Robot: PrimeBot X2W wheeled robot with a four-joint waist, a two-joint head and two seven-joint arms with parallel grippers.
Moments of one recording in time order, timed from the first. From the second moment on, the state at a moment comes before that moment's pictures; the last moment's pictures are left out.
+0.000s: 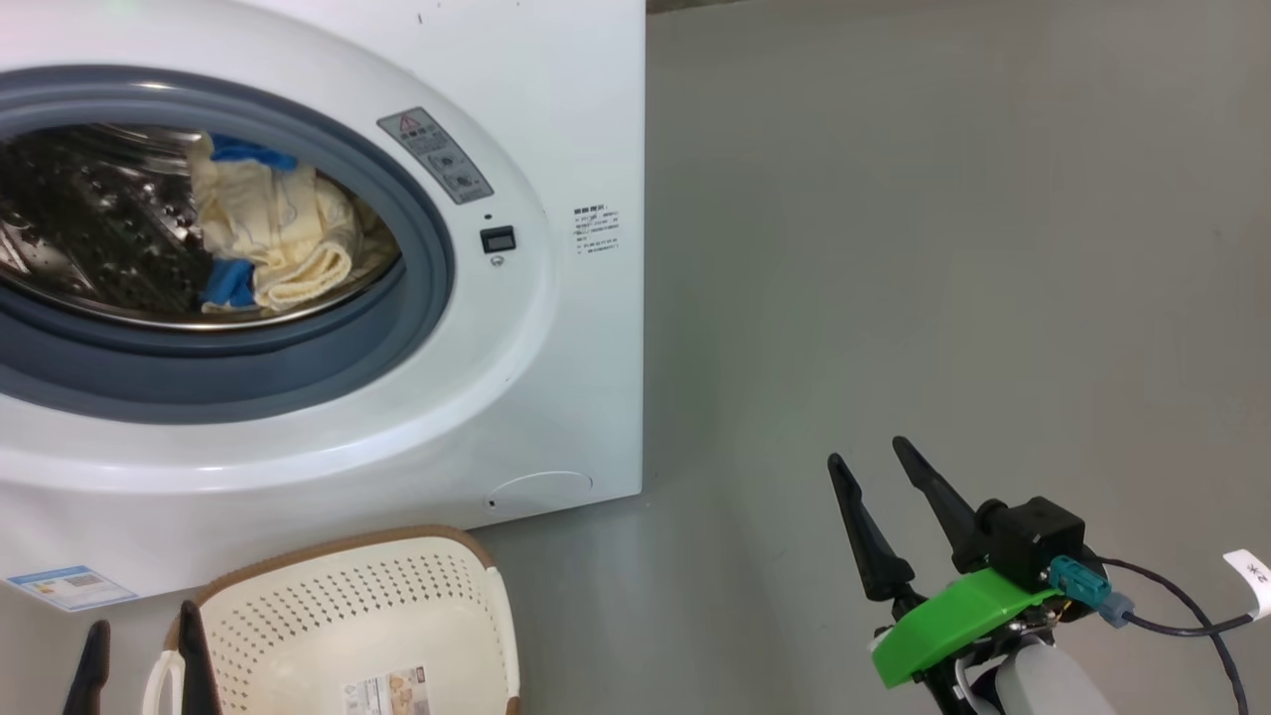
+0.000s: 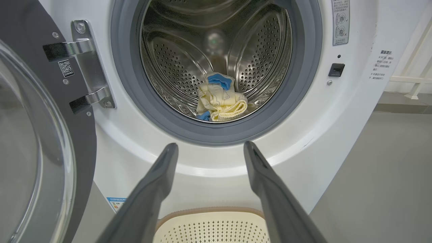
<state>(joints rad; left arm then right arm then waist) 0.13 0.05 0.18 0.07 -0.19 -0.08 -0.26 -0.22 -0.06 0.15 0.35 0.26 0.13 -0.26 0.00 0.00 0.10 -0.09</state>
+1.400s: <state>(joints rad) 0.26 0.05 0.11 -0.02 -0.21 0.01 -0.26 -0.17 -0.06 0.15 0.34 0.25 0.13 -0.26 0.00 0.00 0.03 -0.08</state>
